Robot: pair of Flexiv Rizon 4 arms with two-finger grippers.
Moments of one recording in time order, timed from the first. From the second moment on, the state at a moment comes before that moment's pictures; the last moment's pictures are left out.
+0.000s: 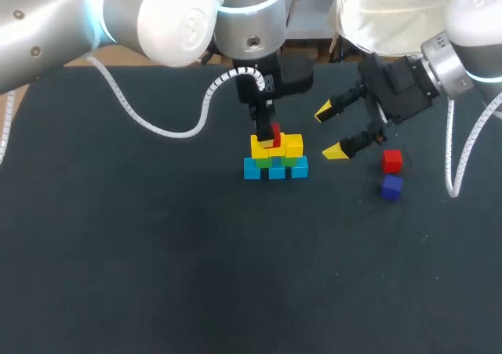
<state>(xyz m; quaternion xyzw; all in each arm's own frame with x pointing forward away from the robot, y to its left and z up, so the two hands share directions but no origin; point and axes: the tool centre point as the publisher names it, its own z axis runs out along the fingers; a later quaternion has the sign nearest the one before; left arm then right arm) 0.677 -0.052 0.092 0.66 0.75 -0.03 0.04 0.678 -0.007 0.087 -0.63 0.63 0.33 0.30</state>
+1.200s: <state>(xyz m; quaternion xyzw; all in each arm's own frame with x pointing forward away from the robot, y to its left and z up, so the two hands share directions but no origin) 0.684 -0.052 0.089 0.66 0.75 -0.02 0.04 0.678 -0.007 0.087 -0.63 0.63 0.33 0.30</state>
